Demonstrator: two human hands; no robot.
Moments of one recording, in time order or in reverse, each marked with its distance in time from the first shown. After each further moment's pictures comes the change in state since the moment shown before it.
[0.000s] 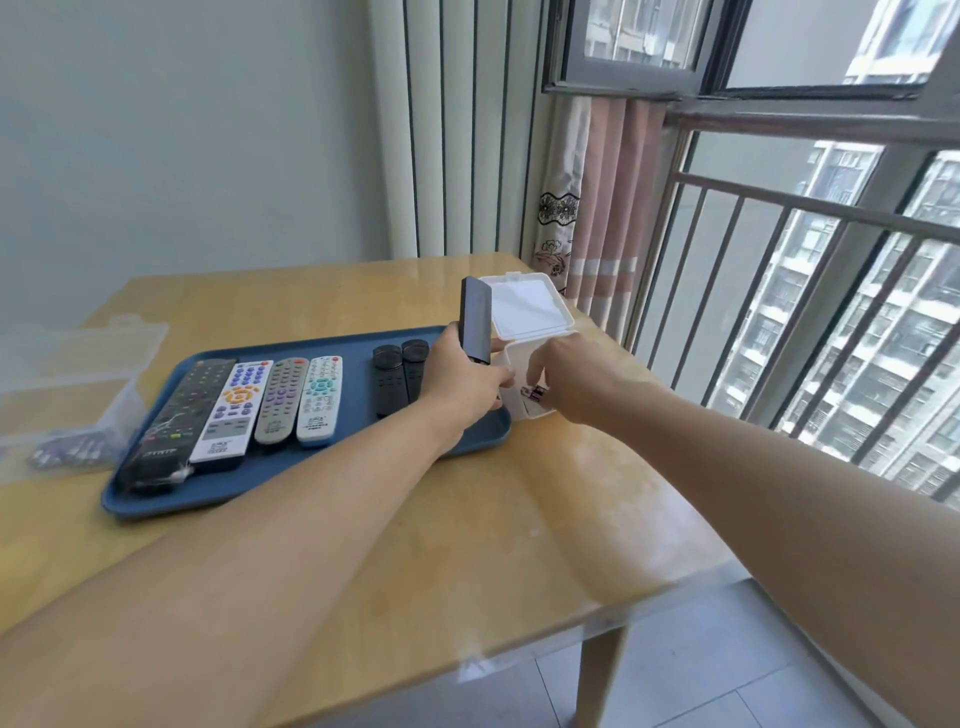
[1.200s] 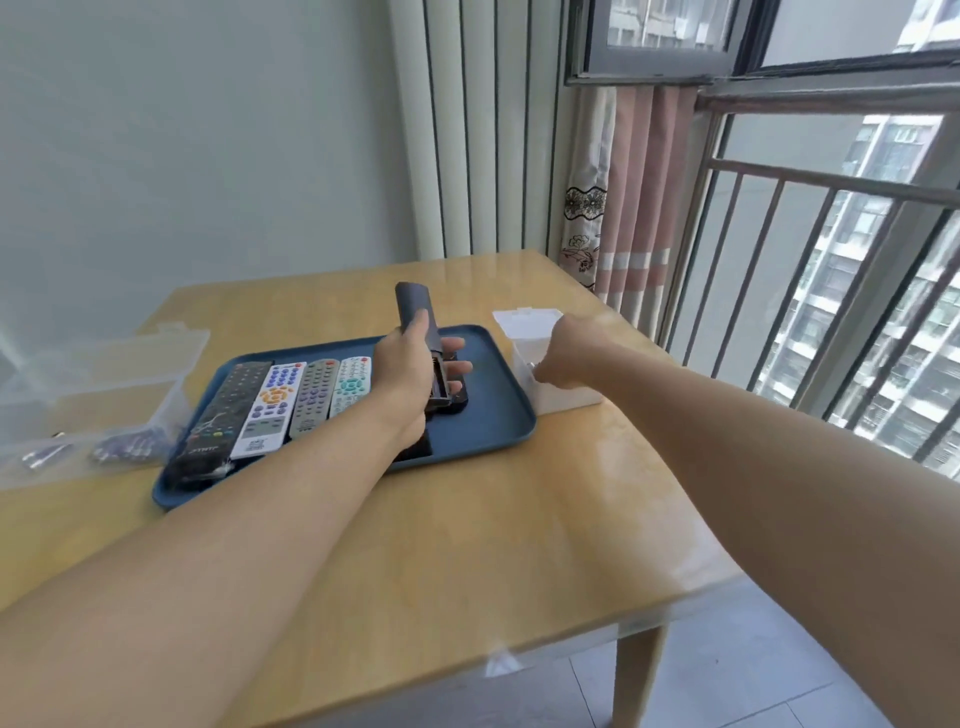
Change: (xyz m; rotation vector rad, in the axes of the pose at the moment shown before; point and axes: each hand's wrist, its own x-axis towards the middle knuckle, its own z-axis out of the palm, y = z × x) left_hand 0.003 0.000 -0.053 -0.394 0.203 -0.171; right_hand 0.044 -0.018 0.003 0.263 -0.109 0.268
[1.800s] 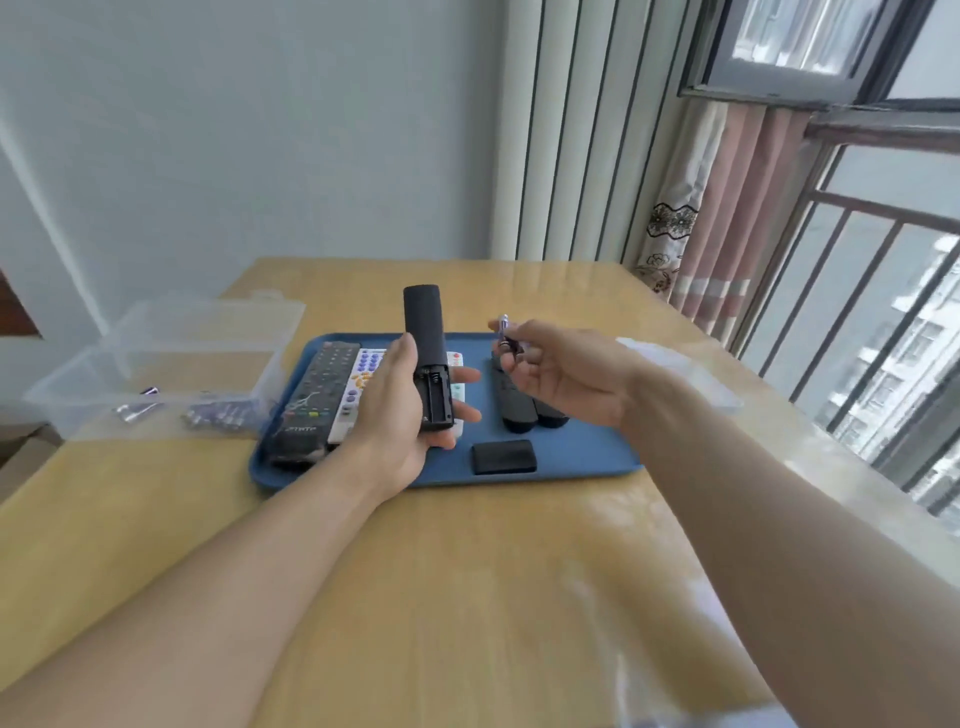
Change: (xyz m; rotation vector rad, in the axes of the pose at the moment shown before) left_hand 0.002 -0.006 -0.111 -0.191 -0.068 0.006; right_hand -0.016 -0.108 0.022 1.599 -0.641 -0.140
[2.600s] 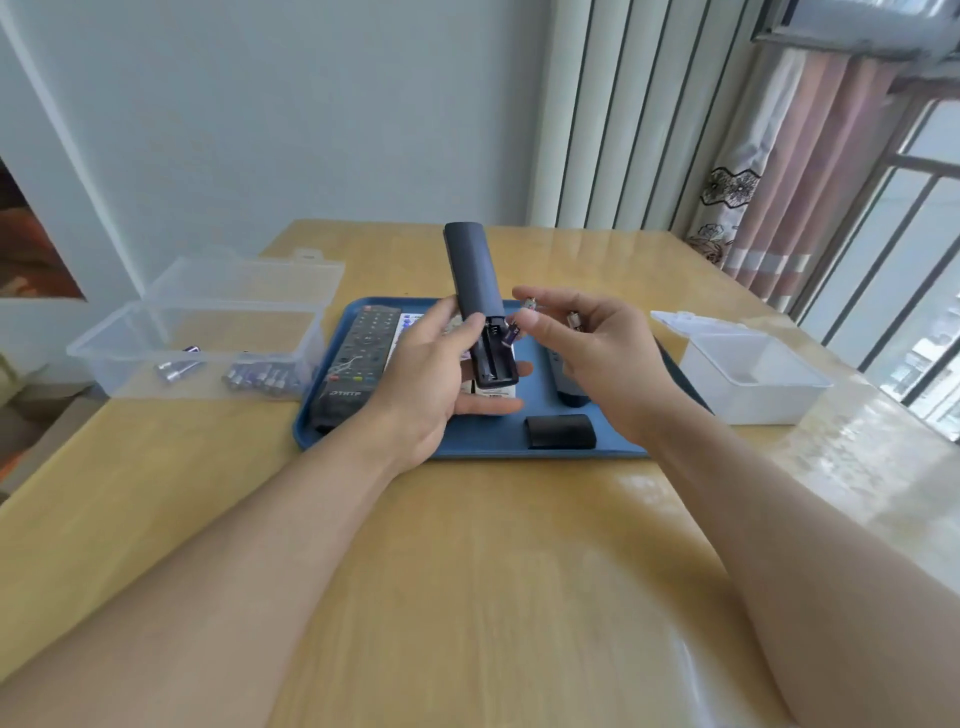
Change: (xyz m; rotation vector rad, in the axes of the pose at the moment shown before) left_hand -0.003 0.010 -0.024 0.126 -0.170 0.070; right_hand -0.002 0.043 0.027 -0.505 0.168 -0.538
